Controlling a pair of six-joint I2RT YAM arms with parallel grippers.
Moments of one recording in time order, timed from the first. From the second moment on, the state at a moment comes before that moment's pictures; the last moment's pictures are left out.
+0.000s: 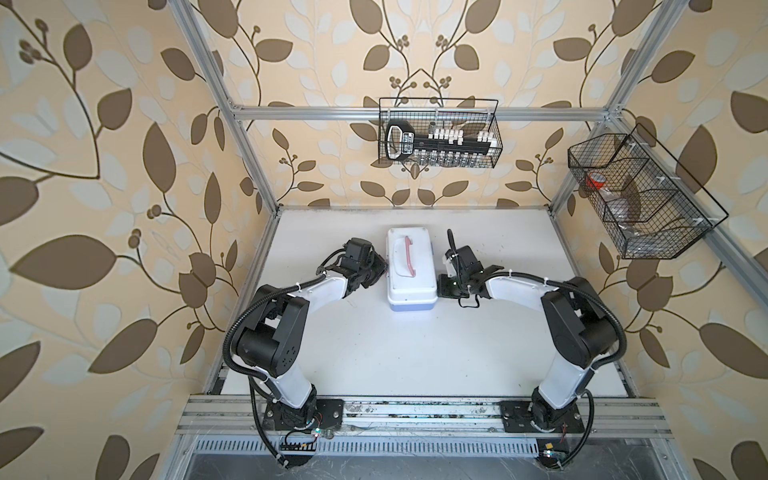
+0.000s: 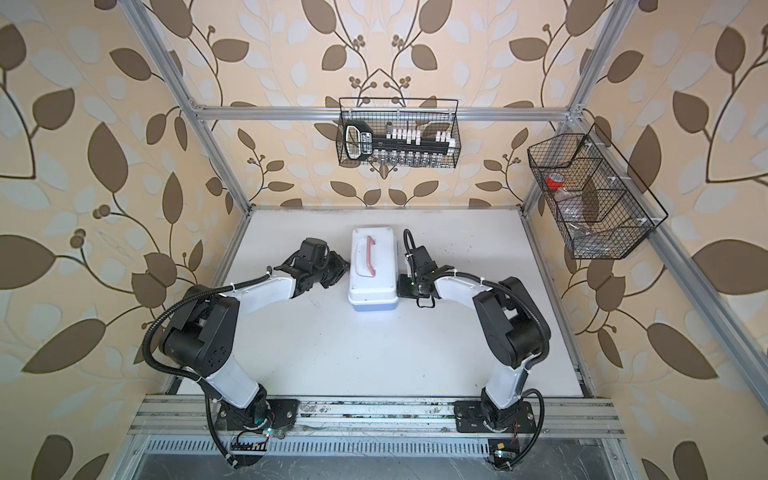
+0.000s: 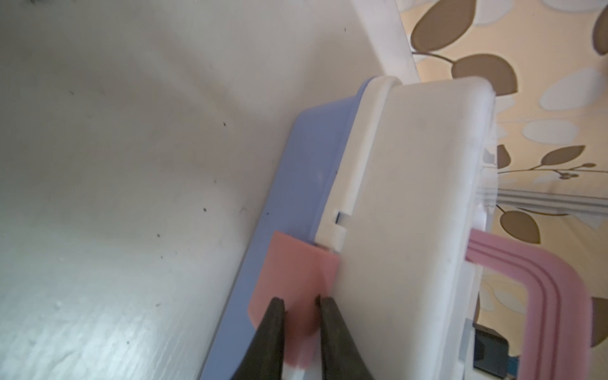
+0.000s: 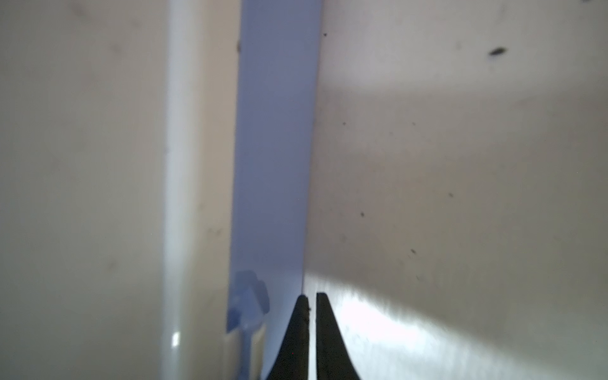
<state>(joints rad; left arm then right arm) -0.39 1.65 0.94 0.00 0.18 -1.13 0.46 1.74 1.00 -0.26 -0.15 0.51</state>
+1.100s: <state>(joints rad) -0.09 1.62 0.65 0.25 0.52 -1.23 0.70 1.43 1.11 -0.47 0.22 0.46</state>
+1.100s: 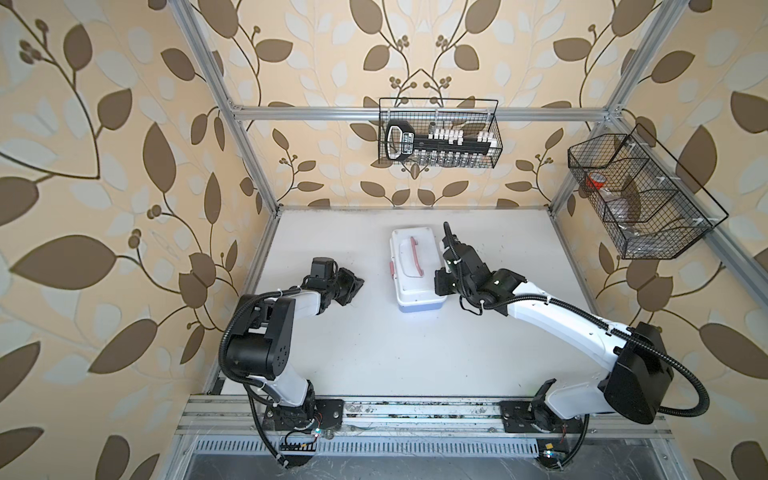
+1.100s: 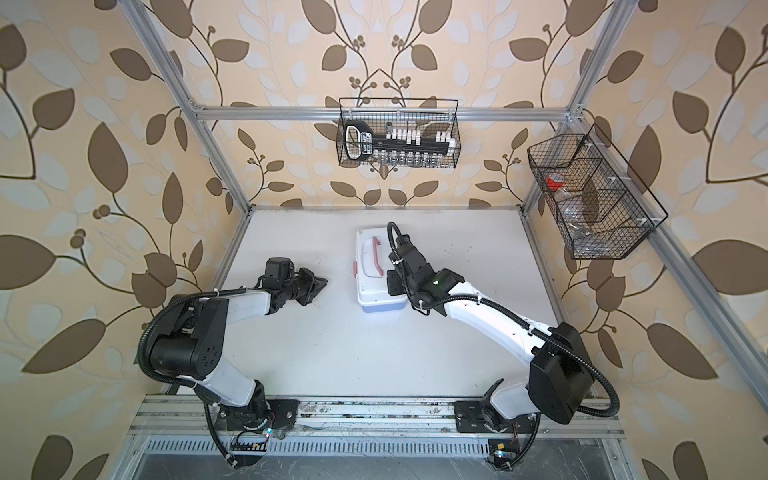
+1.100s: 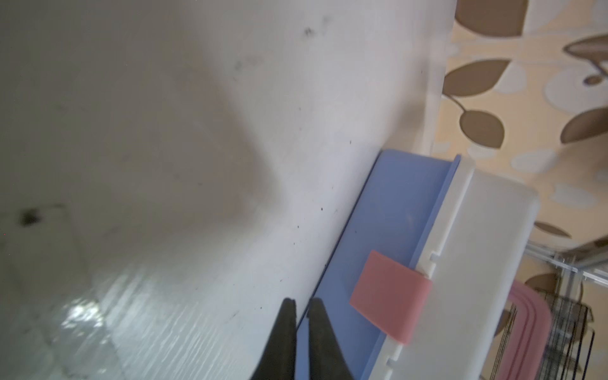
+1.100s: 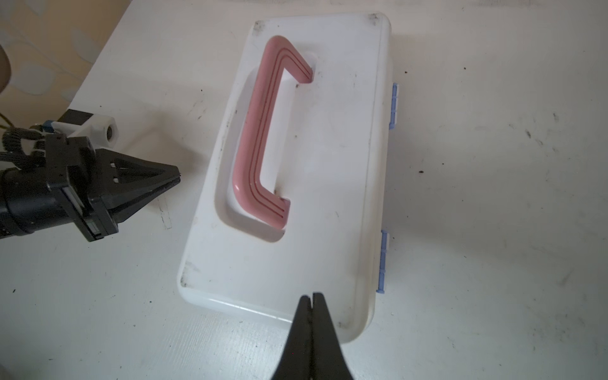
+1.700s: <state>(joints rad) -0.09 2.03 0.59 1.16 0.77 -1.65 0.65 1.43 1.07 -0.45 0.15 0.48</state>
